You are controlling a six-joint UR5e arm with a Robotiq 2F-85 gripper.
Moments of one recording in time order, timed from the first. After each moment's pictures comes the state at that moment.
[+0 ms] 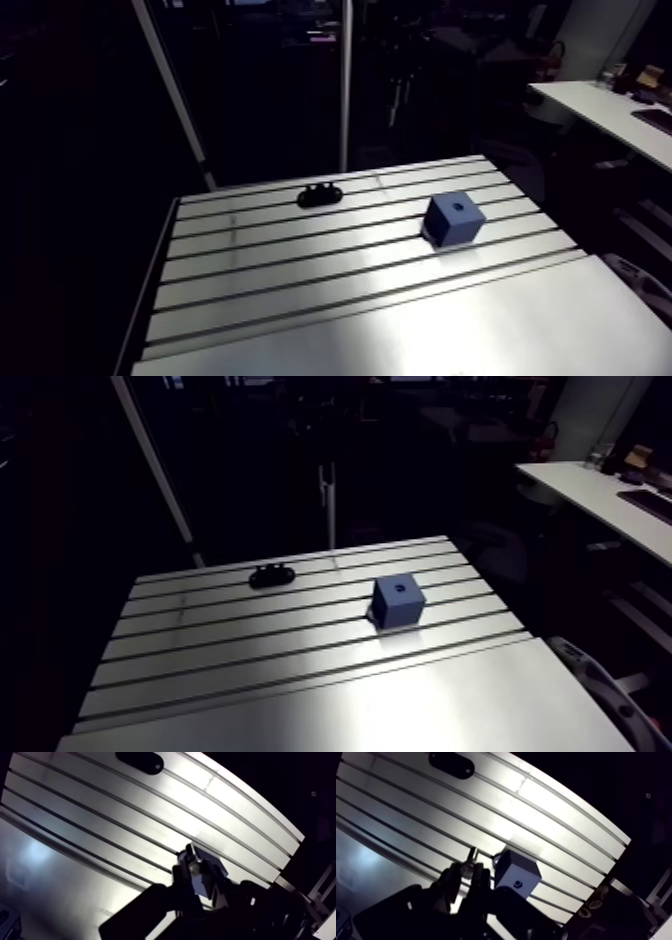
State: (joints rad) arm -0.26 -1.30 1.47 -1.73 -1.61 -2.35
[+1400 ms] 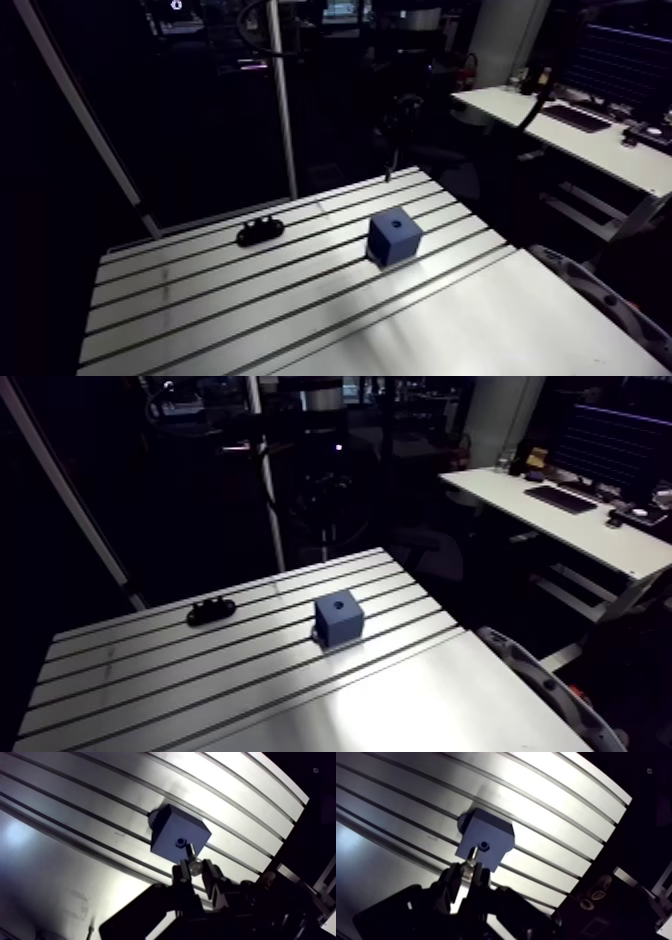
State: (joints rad) arm -0.46 -1.37 1.68 -1.87 -1.62 -2.53
